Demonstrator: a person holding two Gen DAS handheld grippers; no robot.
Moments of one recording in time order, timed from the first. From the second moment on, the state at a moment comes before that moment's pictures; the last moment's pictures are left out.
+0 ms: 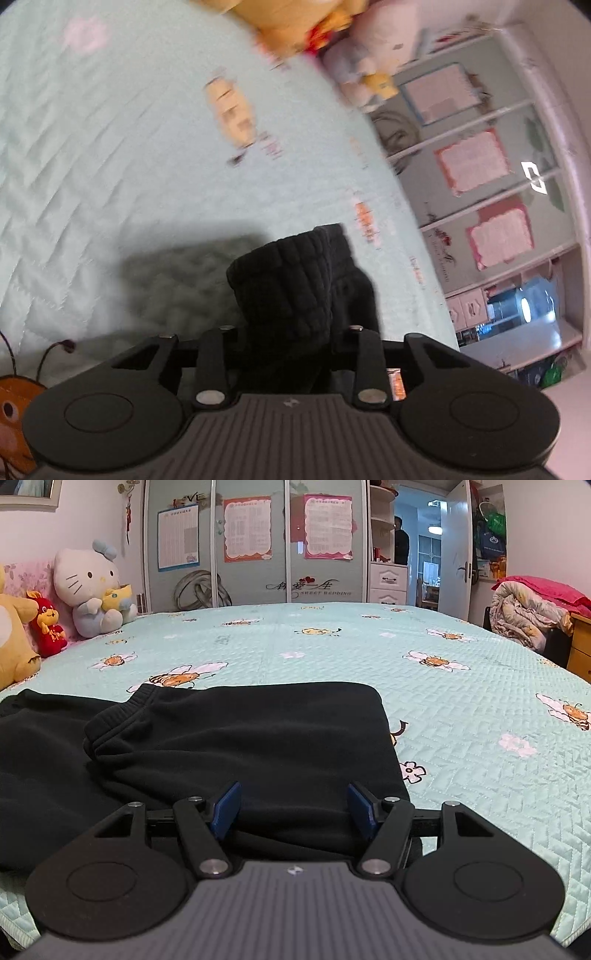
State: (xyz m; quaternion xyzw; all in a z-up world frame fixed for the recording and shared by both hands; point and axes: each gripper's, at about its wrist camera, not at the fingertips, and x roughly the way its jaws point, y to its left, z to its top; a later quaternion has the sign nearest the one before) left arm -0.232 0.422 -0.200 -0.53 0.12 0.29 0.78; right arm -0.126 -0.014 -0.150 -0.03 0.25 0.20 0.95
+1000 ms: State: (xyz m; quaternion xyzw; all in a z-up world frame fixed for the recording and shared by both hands) left arm -0.027 -0.063 -0.191 0.17 0.28 0.04 0.95; right arm -0.114 -0.187 -0.159 0.23 0.26 0.08 0.93
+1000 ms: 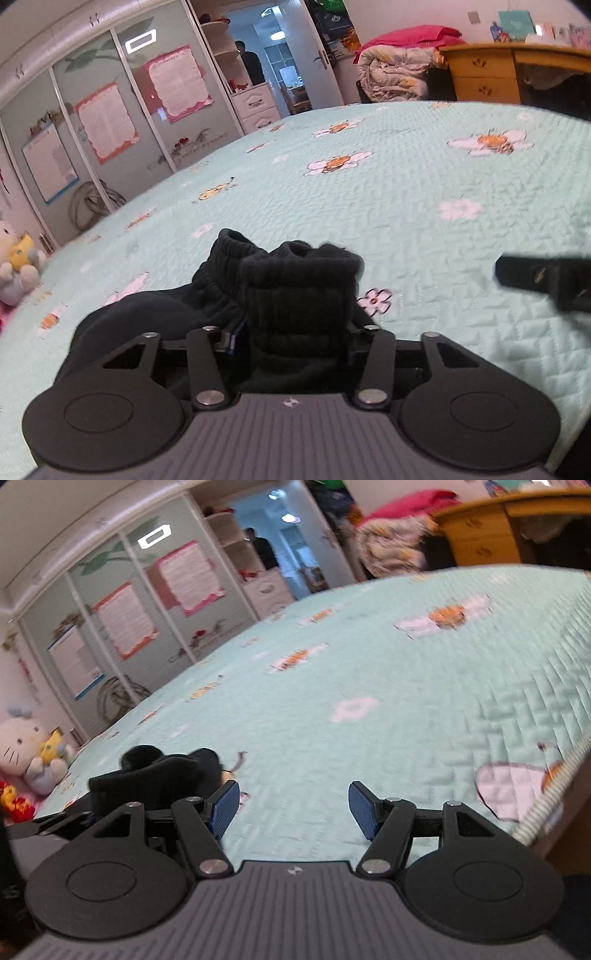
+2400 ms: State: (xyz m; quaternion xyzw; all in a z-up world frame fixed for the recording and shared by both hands) left arm -0.141 0.048 -0.162 -0.01 0.32 0.09 0.94; right arm 0.083 -0.078 -0.144 0.21 0.42 0.24 0.85
